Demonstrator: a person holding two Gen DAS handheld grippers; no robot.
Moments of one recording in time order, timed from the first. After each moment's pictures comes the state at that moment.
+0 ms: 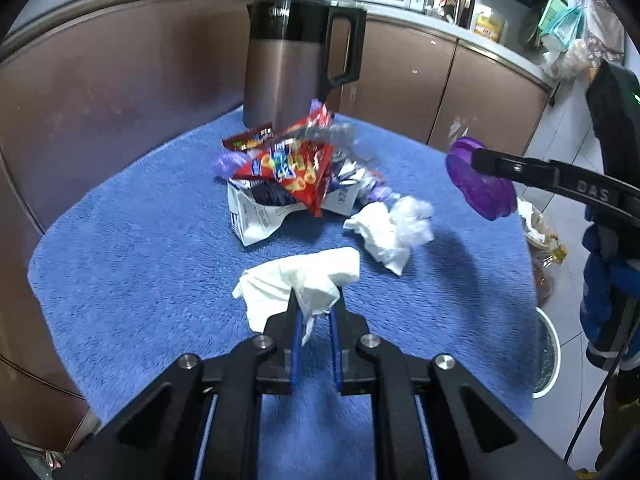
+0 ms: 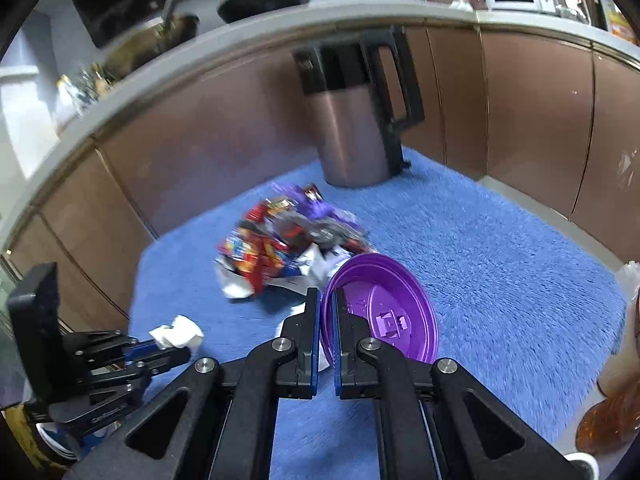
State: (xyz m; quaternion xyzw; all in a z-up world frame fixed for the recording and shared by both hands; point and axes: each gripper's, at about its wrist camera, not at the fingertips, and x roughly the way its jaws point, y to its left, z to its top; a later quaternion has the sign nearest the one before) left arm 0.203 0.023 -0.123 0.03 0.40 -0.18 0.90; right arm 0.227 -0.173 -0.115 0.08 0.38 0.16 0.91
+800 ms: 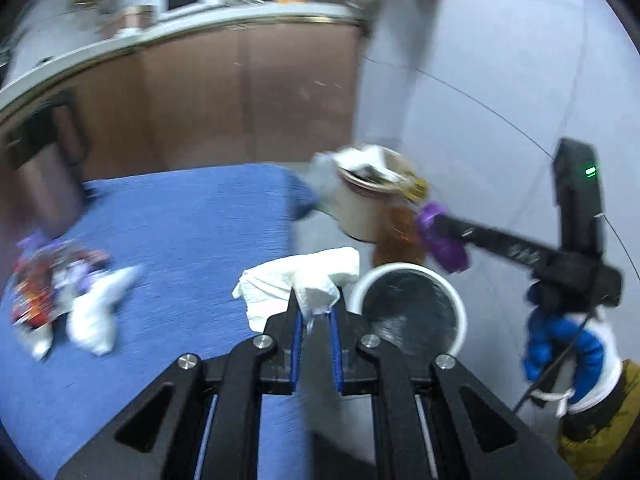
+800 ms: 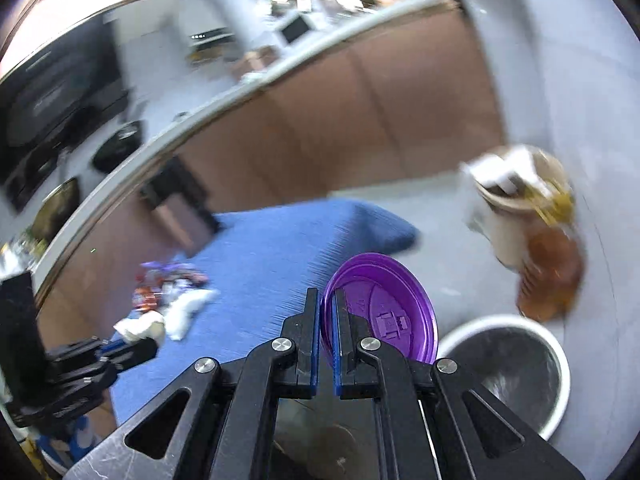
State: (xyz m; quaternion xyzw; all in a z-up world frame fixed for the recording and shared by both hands) left arm 0.109 -0.239 -0.091 0.16 0.37 -0.42 0.81; right arm 0.004 -0.394 -0.117 0.28 0.31 -0.10 0.91
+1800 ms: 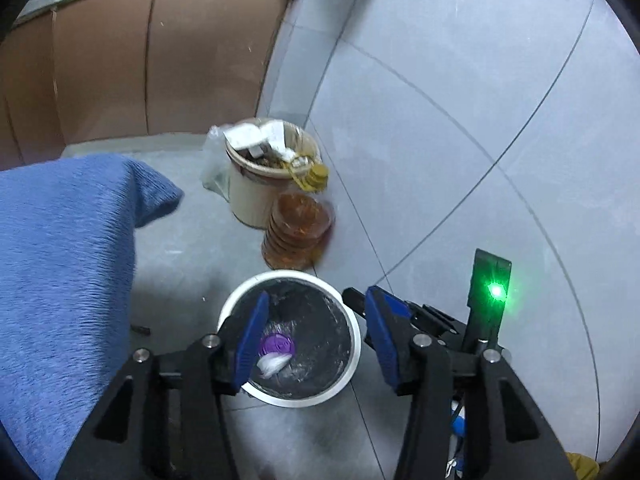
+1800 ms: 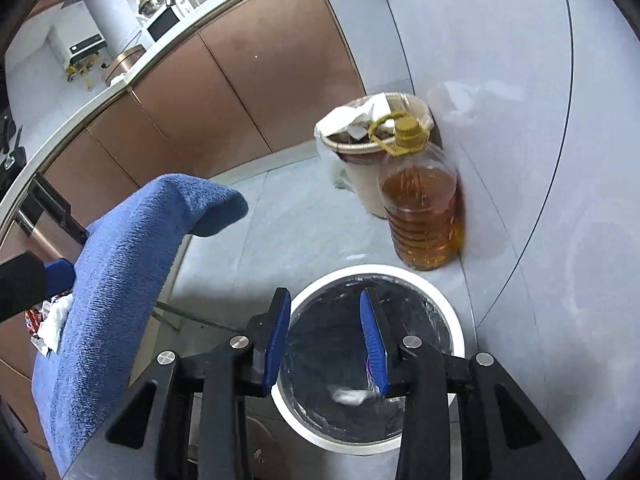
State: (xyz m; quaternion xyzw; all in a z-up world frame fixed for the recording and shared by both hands) left arm 0.102 -0.348 -0.098 0.10 0.44 -0.53 0.72; right arm -0.060 -0.473 -0.200 0.29 0.35 -0.28 0.84
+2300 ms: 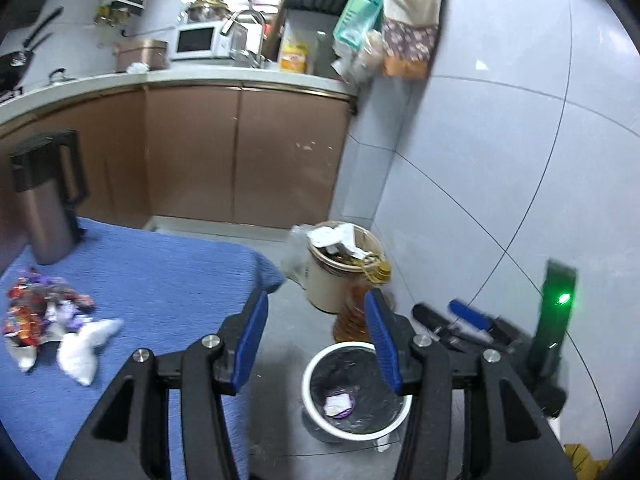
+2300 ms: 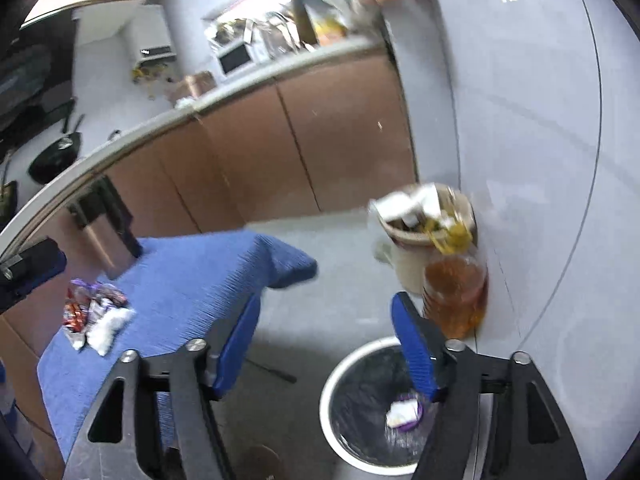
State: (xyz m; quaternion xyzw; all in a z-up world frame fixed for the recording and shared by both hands) left arm 0.093 -0.215 -0.007 0.04 0.29 -0.44 0.85; right arm -0.048 -0.393 -0.080 0.18 0.27 -0.24 0.91
